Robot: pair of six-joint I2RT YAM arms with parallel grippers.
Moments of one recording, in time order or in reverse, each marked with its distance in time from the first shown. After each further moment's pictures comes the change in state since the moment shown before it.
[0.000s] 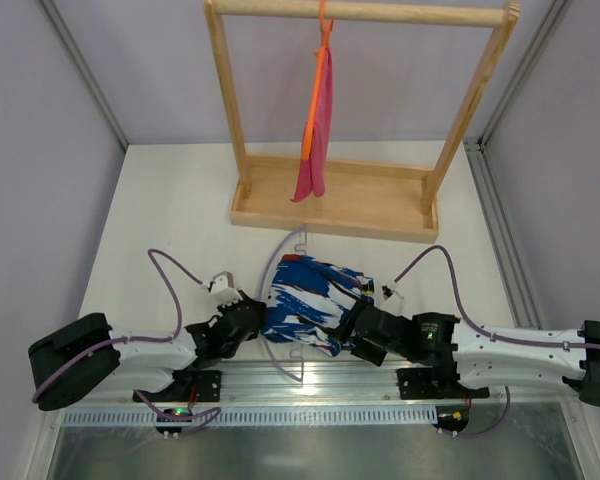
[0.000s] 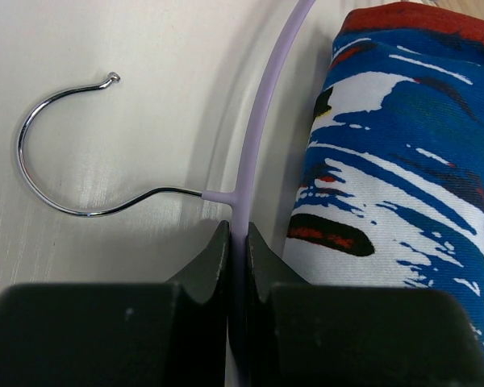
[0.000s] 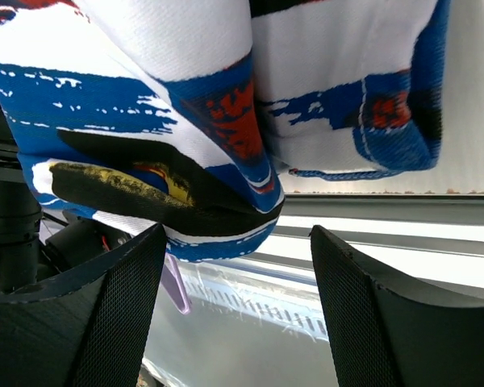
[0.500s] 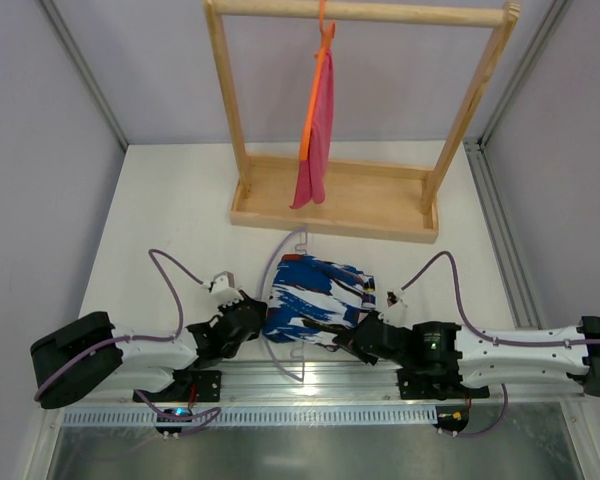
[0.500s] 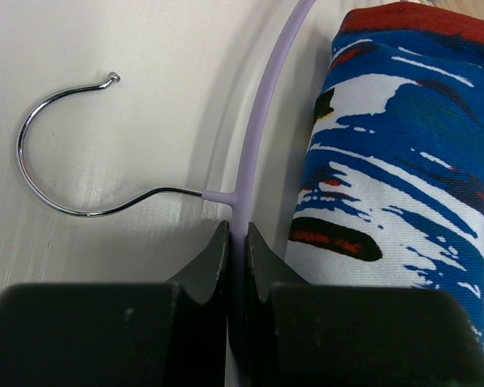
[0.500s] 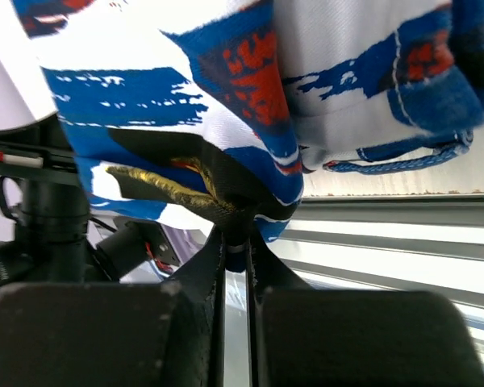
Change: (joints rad) left arm 0.000 0.014 0.003 0.013 -0.002 -0.002; right arm 0.111 0.003 -0.060 0.115 0.123 0.187
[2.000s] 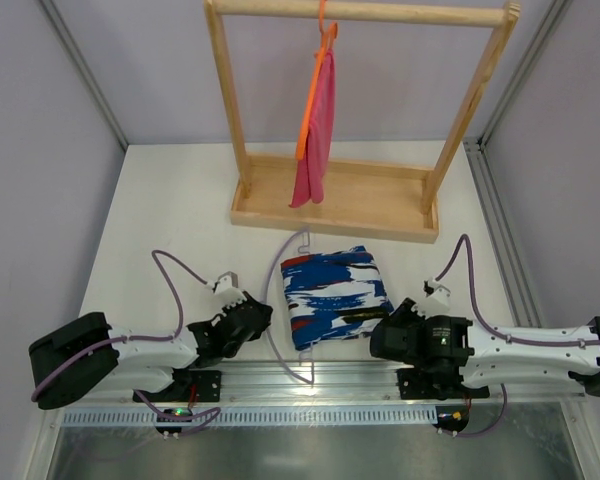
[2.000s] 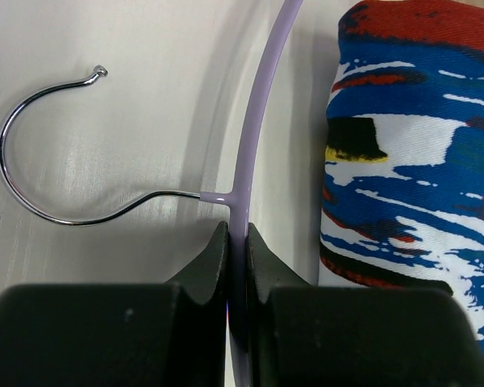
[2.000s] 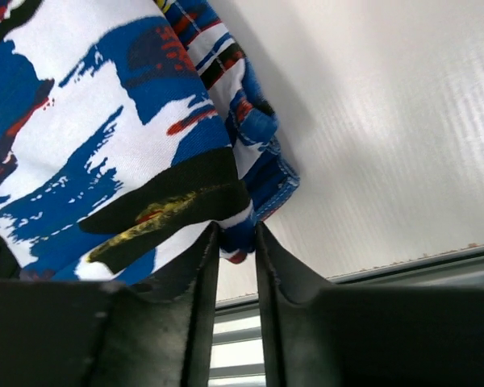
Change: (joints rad) left arm -0.014 -0.013 0.032 -0.067 0.071 -0.061; right arm 0.006 -0.066 0.116 -0.615 0.370 0.044
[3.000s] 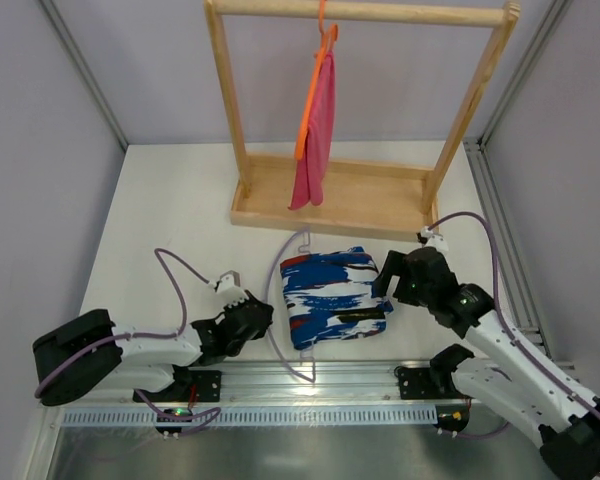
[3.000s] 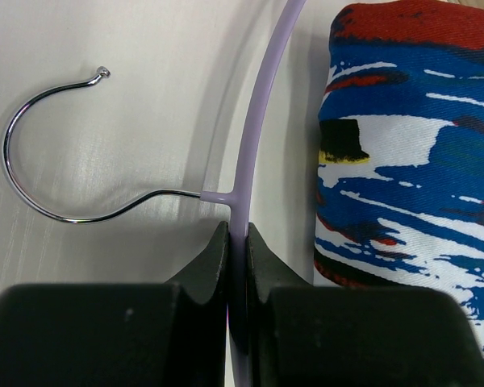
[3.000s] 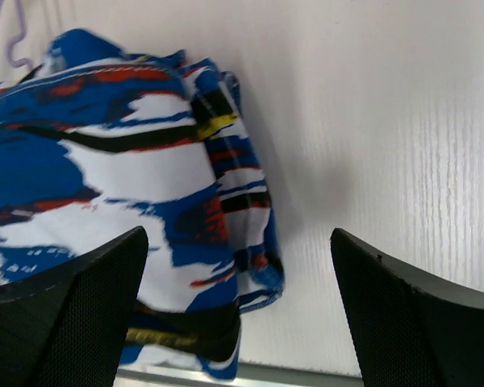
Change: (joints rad) left arm -0.010 0.034 0.036 -0.038 -0.022 -0.022; right arm -0.794 -0.061 0.065 0.417 -0.496 -1.197
